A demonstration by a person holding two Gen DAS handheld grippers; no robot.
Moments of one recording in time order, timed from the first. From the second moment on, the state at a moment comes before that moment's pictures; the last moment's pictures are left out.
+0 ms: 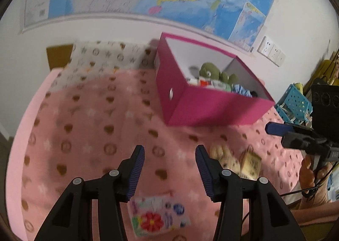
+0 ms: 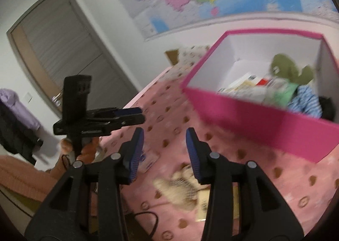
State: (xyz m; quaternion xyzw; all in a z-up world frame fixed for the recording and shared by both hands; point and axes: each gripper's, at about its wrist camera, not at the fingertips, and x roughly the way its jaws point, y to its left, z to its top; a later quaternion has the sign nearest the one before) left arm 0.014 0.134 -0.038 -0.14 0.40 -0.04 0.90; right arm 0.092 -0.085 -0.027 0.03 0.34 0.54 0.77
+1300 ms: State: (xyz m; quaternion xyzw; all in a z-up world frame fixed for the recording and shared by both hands) left arm -0.016 0.138 -0.090 -0.21 0.45 -0.08 0.87; right arm 0.093 0.027 -0.110 -0.06 0.45 0.53 0.72
